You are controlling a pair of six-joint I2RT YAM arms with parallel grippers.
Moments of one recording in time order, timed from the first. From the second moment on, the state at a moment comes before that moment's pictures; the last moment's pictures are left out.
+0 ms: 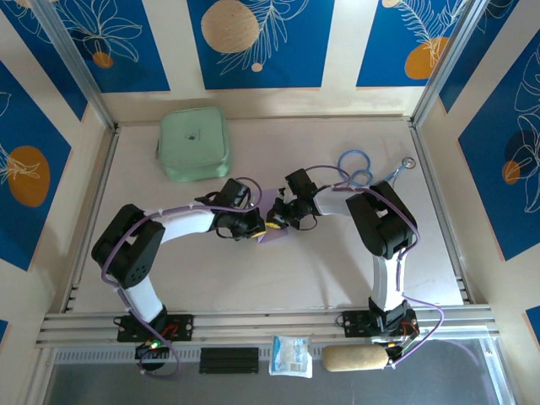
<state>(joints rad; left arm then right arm) -0.64 1.72 0.95 -0.24 0.45 -0.91 0.54 1.97 1.07 -0.19 -0.61 0.84</state>
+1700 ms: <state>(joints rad) -0.65 1.75 0.92 -0.23 0.41 -0.91 0.53 1.97 1.09 -0.21 -0.62 0.84</state>
